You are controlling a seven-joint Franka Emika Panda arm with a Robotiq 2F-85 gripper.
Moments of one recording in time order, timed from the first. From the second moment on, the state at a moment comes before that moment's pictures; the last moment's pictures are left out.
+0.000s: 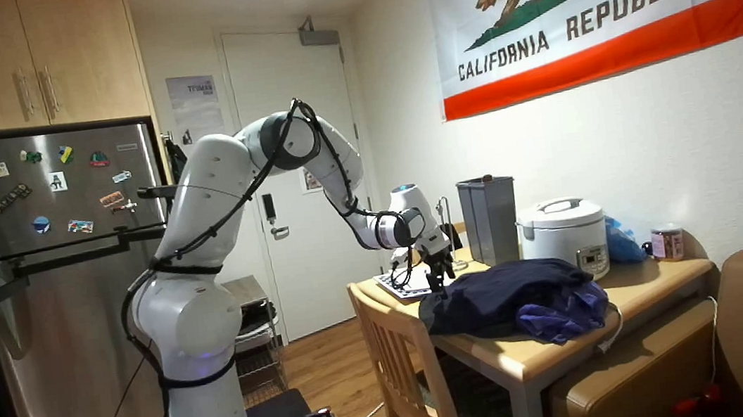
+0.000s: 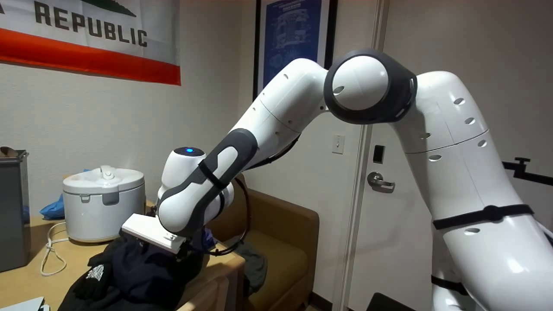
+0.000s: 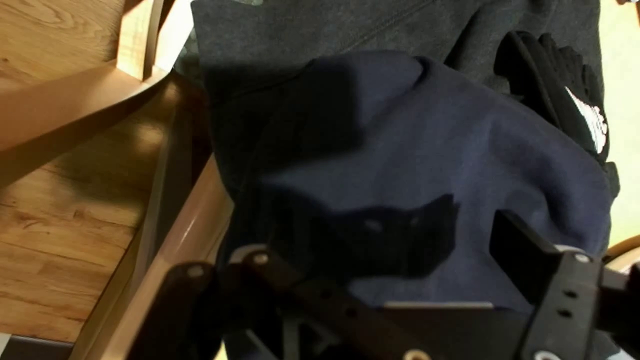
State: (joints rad) arm 0.32 0.47 -0.06 -1.99 -0.04 2.81 1.33
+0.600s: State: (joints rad) arm 0.46 0.47 -0.21 -1.96 -0.21 2.80 1.46
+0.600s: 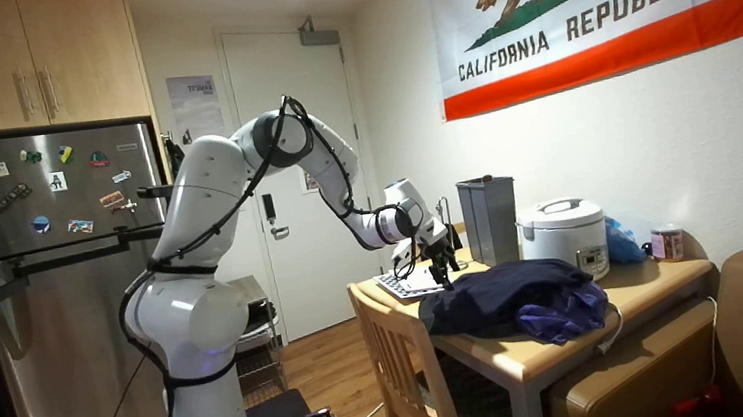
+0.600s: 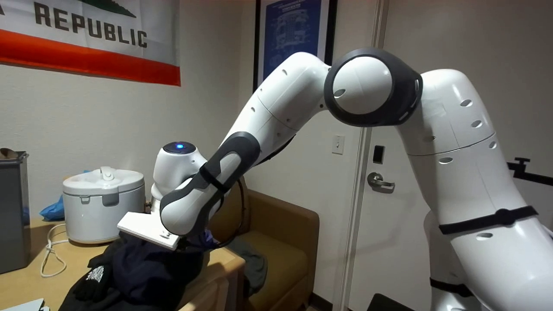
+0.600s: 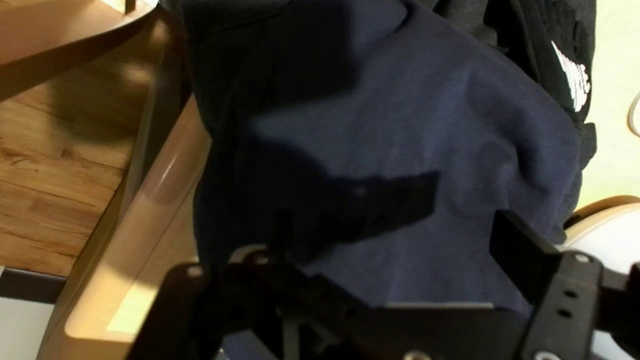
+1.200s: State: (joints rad) arm 0.45 0.49 -0.20 -1.94 -0.22 2.73 1.46
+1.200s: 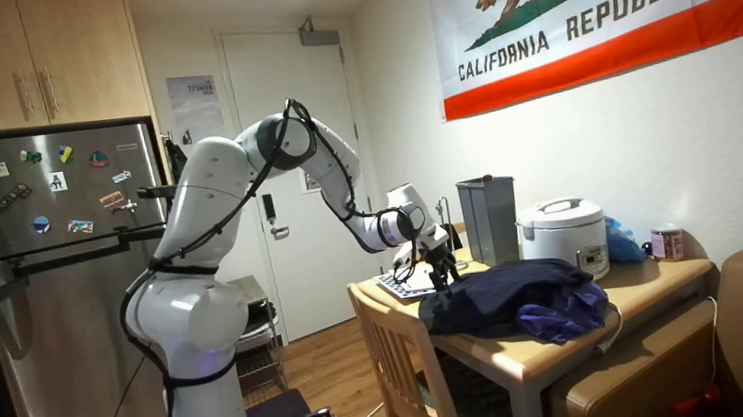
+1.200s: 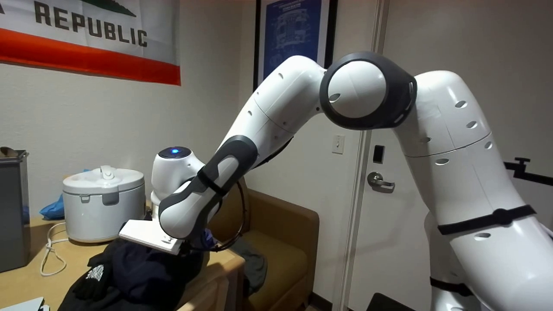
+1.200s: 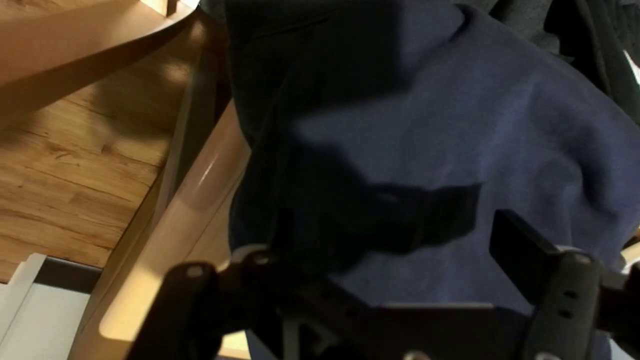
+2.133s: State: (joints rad) arm 0.43 0.57 -0.20 -1.89 -0.21 2.73 1.46
